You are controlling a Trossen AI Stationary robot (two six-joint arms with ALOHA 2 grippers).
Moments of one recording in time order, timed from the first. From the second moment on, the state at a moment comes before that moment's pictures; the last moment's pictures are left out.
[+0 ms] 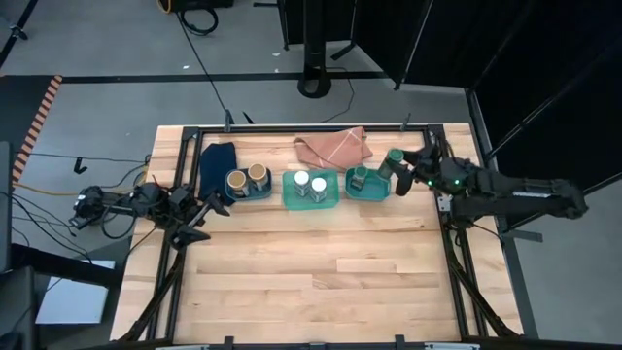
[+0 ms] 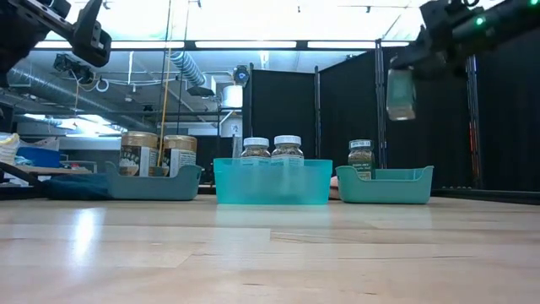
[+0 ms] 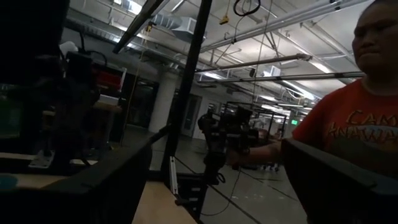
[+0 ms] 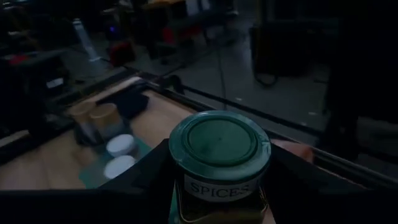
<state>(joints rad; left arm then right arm) -0.15 0.00 0.01 0.42 0.26 -0.37 -0.13 0.54 0.48 -0.20 0.55 0.37</state>
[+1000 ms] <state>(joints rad) -0.11 0.00 0.01 0.36 0.26 -0.37 0.10 0.90 0.37 -0.02 0.94 0.46</state>
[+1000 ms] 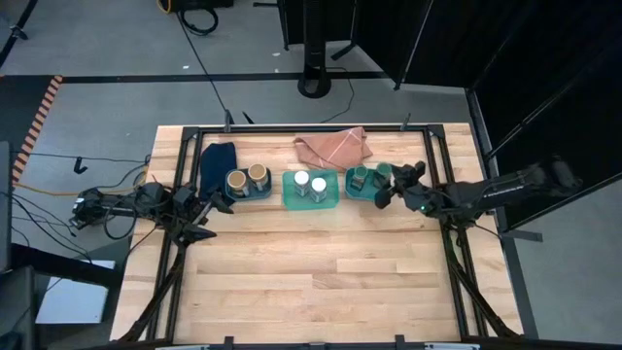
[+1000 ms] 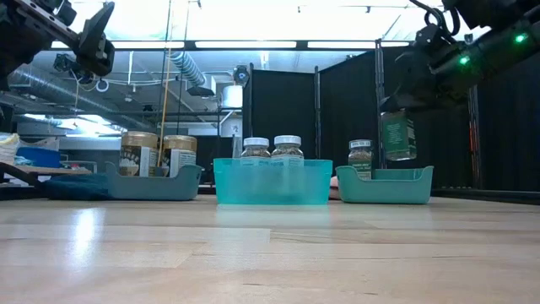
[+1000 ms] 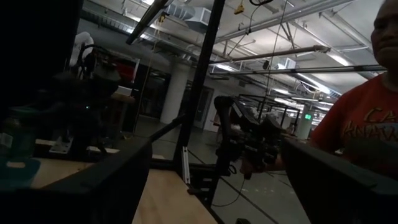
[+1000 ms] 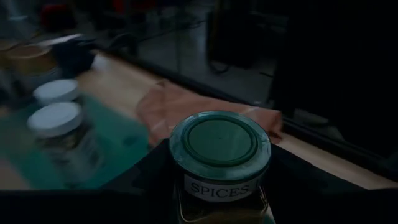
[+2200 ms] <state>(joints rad) -0.11 0.00 0.01 0.32 0.18 -0.35 -0.02 1.11 0.37 0.22 0.79 0.24</state>
